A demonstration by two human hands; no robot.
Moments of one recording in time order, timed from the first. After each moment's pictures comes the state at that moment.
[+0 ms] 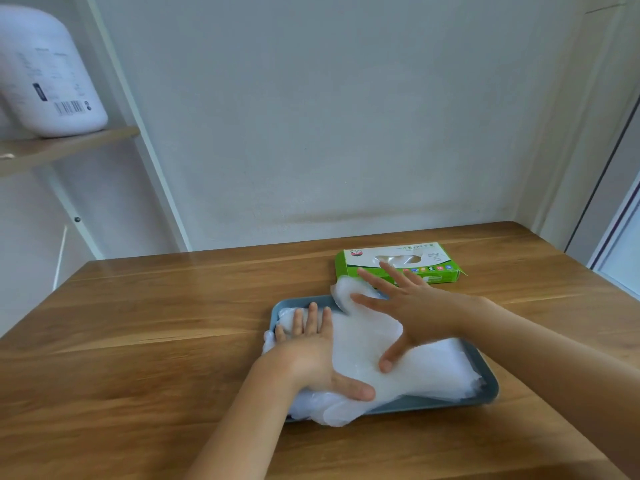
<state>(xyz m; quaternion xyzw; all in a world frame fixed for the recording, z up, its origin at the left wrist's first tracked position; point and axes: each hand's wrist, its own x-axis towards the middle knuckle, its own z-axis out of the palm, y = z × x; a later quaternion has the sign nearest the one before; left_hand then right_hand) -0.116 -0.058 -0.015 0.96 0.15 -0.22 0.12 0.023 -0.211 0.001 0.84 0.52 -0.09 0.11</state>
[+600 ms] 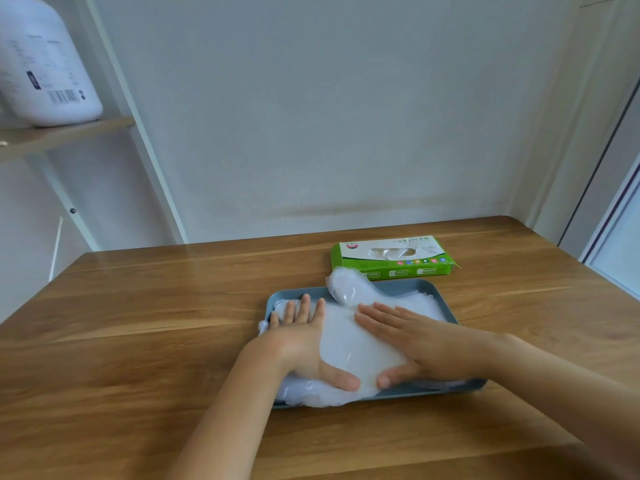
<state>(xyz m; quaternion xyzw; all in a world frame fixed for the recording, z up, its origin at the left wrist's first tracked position) -0.113 -0.051 -0.013 0.96 0.14 -0.24 0.09 -0.015 -0.245 -0.012 0.81 0.55 -0.20 0.01</state>
